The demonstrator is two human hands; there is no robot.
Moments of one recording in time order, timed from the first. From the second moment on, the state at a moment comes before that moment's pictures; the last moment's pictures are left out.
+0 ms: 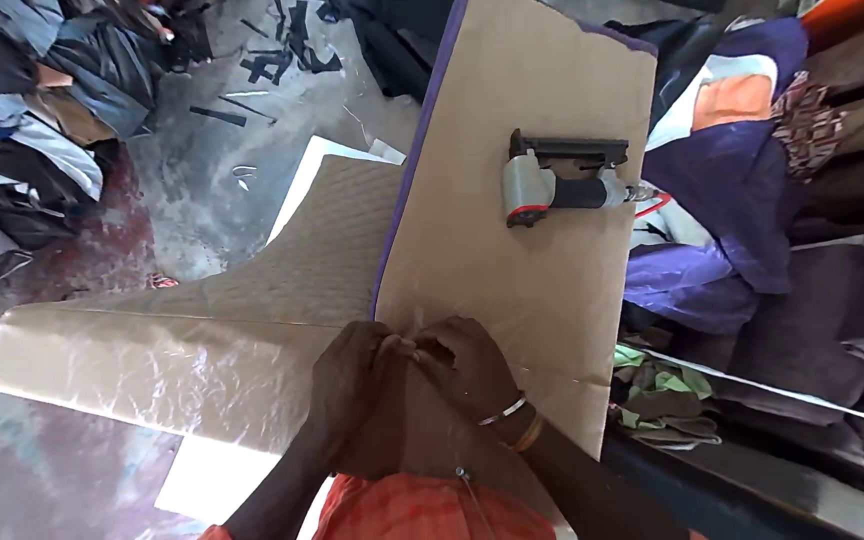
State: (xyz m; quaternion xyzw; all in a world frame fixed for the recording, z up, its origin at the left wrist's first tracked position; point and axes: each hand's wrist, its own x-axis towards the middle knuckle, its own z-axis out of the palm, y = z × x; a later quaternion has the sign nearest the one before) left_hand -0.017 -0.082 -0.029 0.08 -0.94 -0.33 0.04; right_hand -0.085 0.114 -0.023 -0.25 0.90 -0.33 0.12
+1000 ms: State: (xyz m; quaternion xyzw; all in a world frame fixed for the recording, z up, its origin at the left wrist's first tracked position) left_hand -0.045 -0.128 -0.011 -0.06 -0.93 -0.32 -0.16; right_hand -0.112 0.081 0.003 -0.31 0.89 -0.18 0.28
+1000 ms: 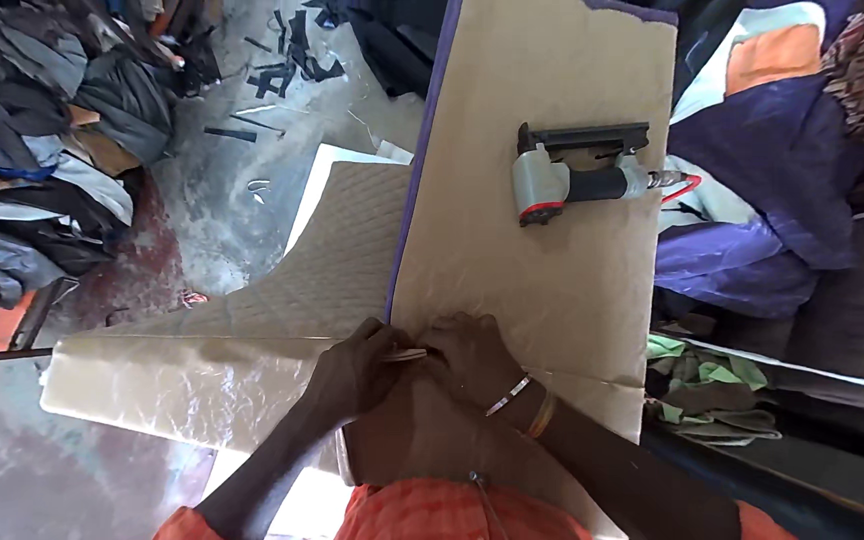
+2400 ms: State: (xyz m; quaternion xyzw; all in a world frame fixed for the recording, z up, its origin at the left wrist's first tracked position) left_hand -0.059 -0.121 -0.017 -0.06 -0.90 -0.40 -0.16; right_hand -0.277 0.252 0.019 -0.21 0.97 -0.12 0.05
